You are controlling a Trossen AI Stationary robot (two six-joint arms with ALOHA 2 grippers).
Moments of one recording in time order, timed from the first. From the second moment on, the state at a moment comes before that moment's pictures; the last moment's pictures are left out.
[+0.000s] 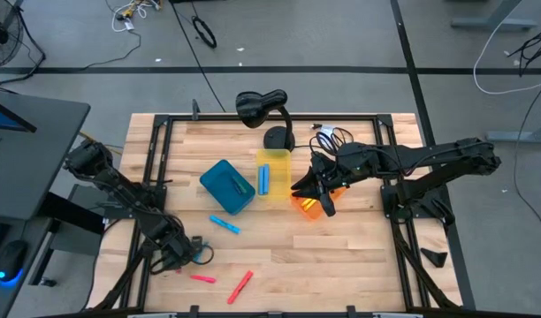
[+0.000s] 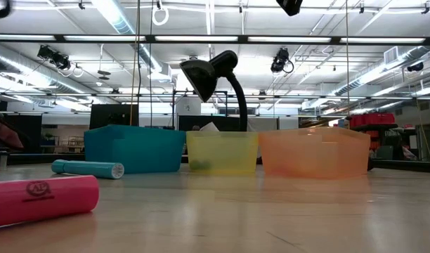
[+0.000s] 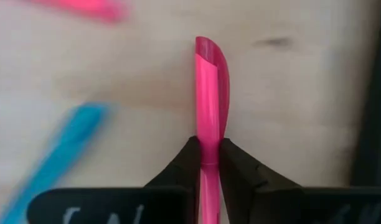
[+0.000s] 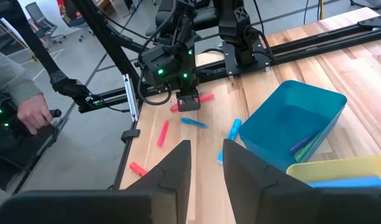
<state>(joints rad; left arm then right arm) -0.77 1.40 0.59 -0.56 0.22 0.66 0.11 1.24 1.14 -0.28 -0.11 0.32</state>
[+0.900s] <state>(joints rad) -0.56 1.39 1.05 -0.50 -0.30 -0.10 0.11 1.24 1.14 -0.29 -0.10 0.03</state>
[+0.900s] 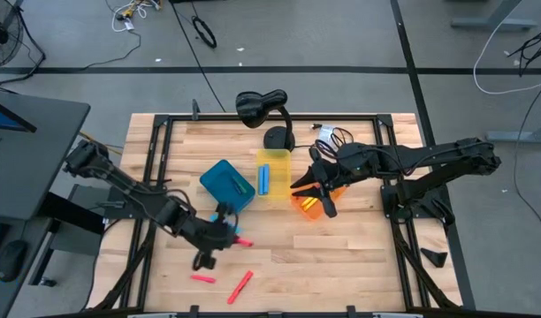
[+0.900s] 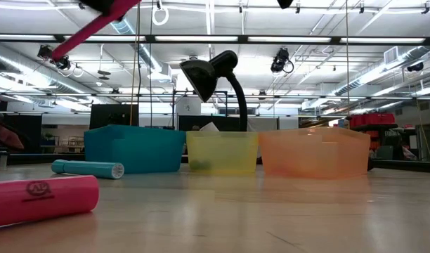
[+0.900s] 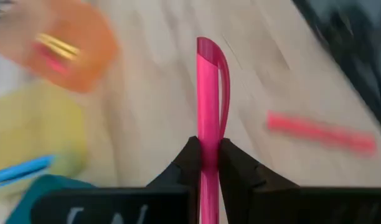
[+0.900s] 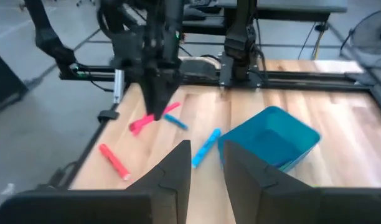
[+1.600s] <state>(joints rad) -0.42 1.39 1.14 0.08 -0.79 -0.18 0.11 1.24 1.14 -0.28 0.01 0.03</state>
